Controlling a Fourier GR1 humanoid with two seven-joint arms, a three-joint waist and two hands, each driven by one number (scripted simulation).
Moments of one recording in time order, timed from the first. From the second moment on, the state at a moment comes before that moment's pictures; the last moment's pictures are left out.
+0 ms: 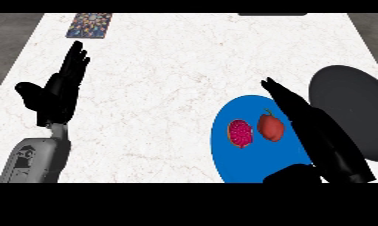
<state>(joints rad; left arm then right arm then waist) -0.24 0.24 0.04 -1.44 0.07 0.12 0.06 -0.13 -0.35 0.33 -2.08 0.50 0.33 0.68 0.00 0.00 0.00</state>
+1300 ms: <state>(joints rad) -0.23 0.20 0.08 -1.46 0.02 0.08 0.07 -0.18 -0.20 0.42 -1.79 0.79 0.49 0.65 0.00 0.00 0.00</state>
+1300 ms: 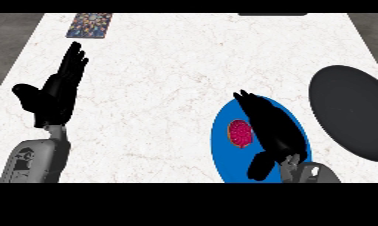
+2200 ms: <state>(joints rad) -0.23 0.19 0.11 -1.49 0.01 0.05 0.10 -0.21 -0.11 0.39 -1.54 0.92 0.48 0.52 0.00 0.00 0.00</state>
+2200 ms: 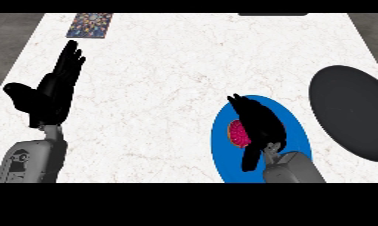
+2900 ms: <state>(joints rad) -0.25 0.17 0.12 -1.43 -0.01 0.05 0.06 -0.22 -0.11 0.40 -1.47 0.98 0.46 0.34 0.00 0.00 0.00</state>
